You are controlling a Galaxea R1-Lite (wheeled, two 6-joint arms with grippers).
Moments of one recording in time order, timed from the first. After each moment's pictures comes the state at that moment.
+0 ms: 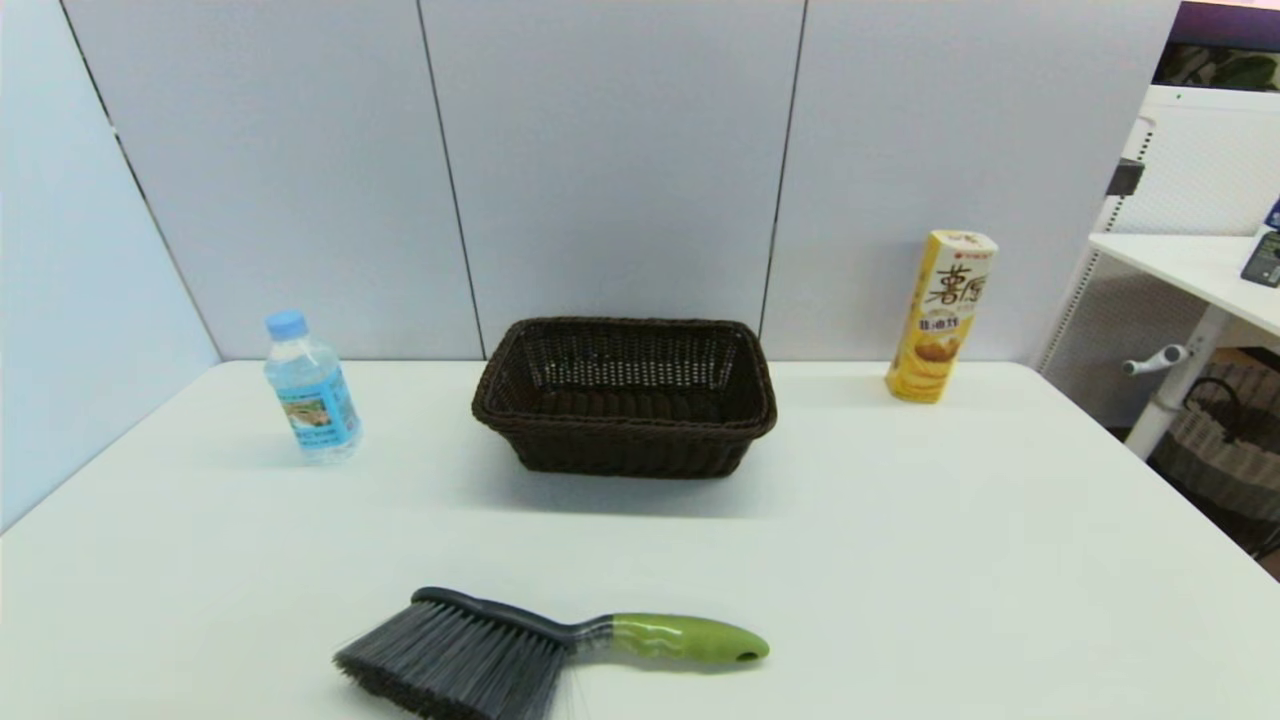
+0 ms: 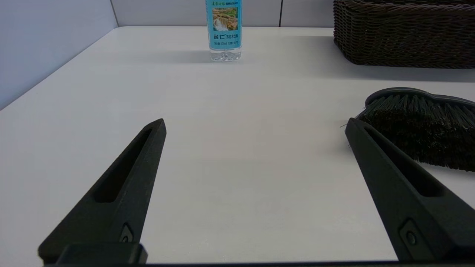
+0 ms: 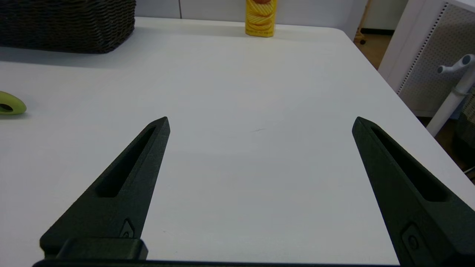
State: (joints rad) left arm 0.00 0.00 0.00 -0.01 -0.01 0.02; right arm 0.00 0.00 0.00 0.00 0.02 -0.05
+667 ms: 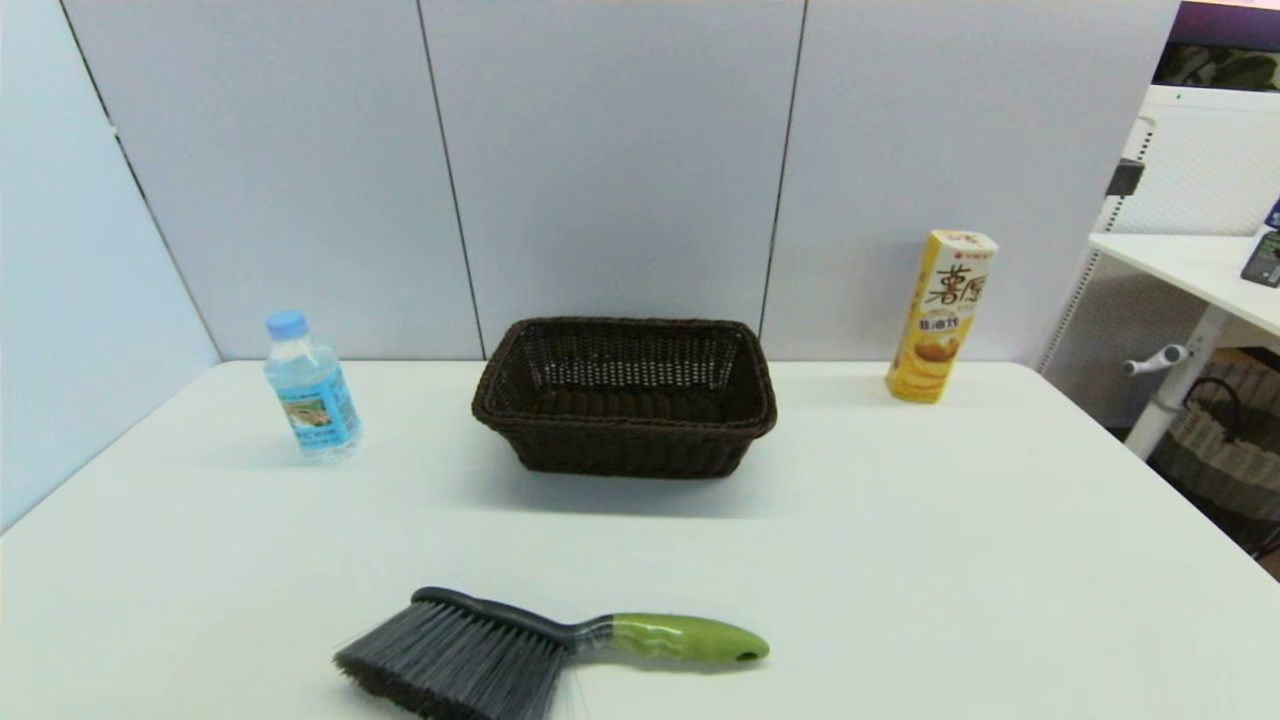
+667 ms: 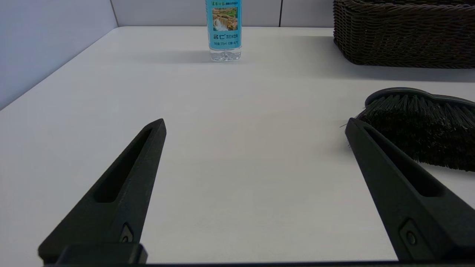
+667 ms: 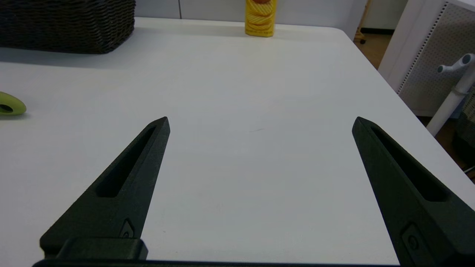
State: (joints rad) left arm 0.00 0.00 0.00 -0.01 -0.01 0.02; right arm 0.00 0.00 0.00 0.00 0.02 -0.05
